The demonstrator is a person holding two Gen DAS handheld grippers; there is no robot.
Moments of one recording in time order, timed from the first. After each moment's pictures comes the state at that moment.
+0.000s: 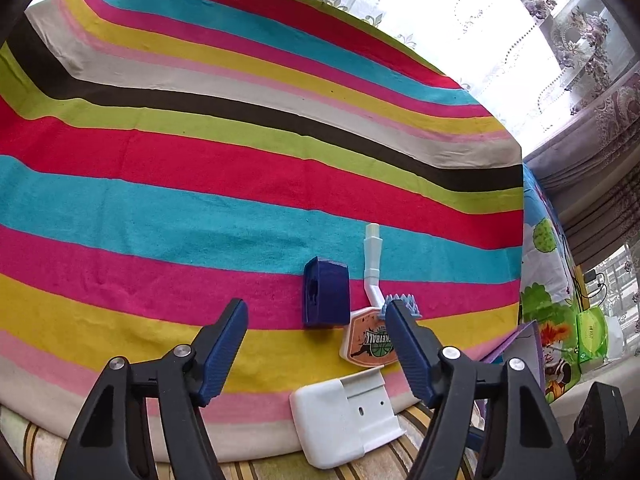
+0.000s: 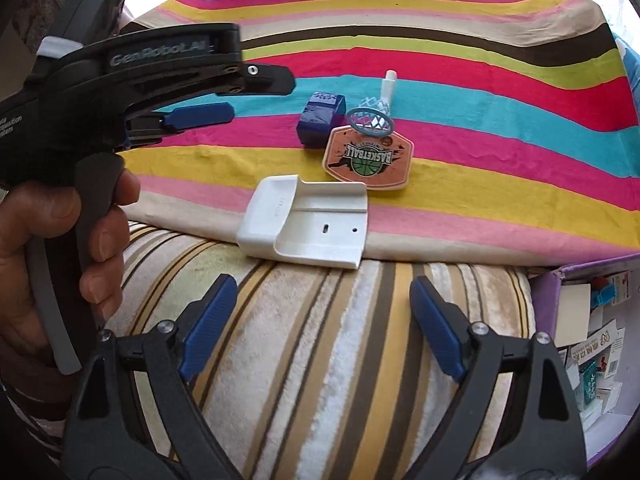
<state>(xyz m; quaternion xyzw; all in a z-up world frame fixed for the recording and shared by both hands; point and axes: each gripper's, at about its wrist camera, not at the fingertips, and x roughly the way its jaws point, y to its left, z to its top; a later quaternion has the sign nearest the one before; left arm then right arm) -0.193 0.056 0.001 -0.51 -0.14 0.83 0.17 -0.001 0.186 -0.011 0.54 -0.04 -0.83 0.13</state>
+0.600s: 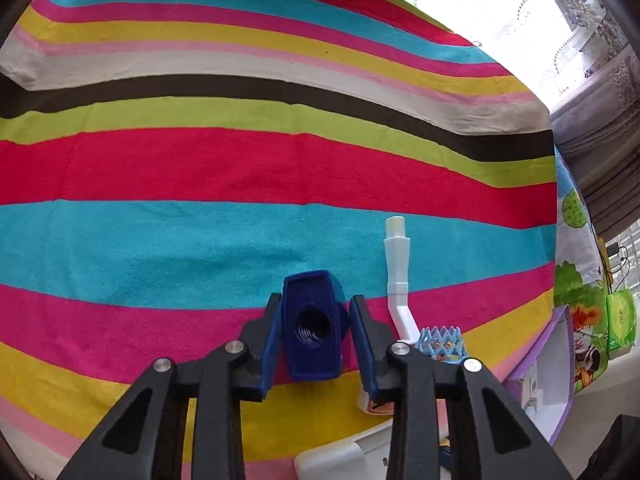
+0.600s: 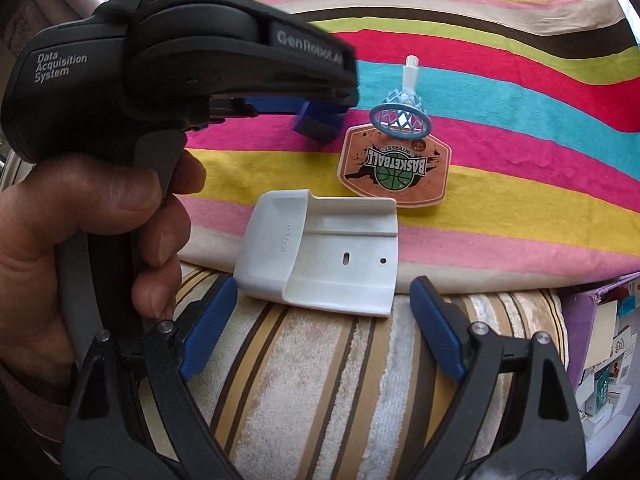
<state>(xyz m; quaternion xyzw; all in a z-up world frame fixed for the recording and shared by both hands) -0.229 0.089 -0.035 -0.54 -0.08 0.82 0.17 -0.029 0.163 -0.037 0.57 -0.04 -0.81 0.12</state>
